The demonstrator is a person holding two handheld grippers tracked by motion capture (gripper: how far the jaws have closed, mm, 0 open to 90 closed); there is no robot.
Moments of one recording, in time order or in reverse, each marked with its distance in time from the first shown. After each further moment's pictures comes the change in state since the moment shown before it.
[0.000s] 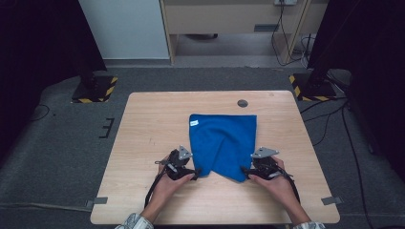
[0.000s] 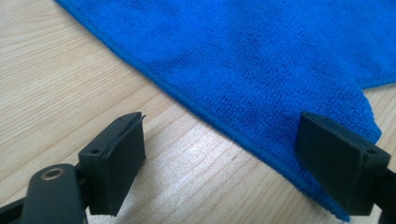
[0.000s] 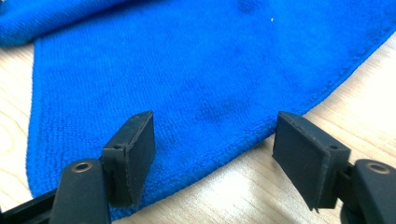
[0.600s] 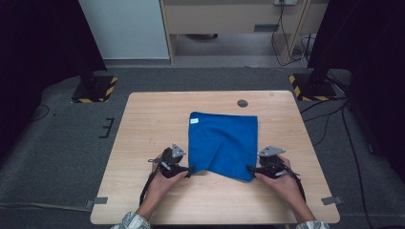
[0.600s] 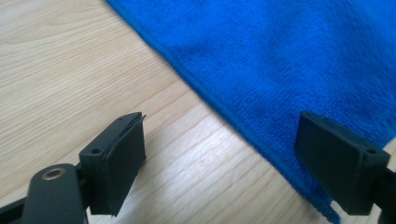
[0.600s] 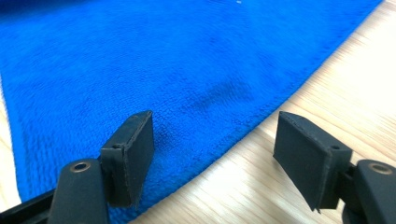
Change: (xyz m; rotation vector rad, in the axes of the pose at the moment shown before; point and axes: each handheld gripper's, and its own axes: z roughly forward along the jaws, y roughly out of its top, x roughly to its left) left arm 0.021 -0.008 -0.010 0.010 0.044 -0.015; right arm -0.022 -0.008 -0.009 0.012 -0.026 0.019
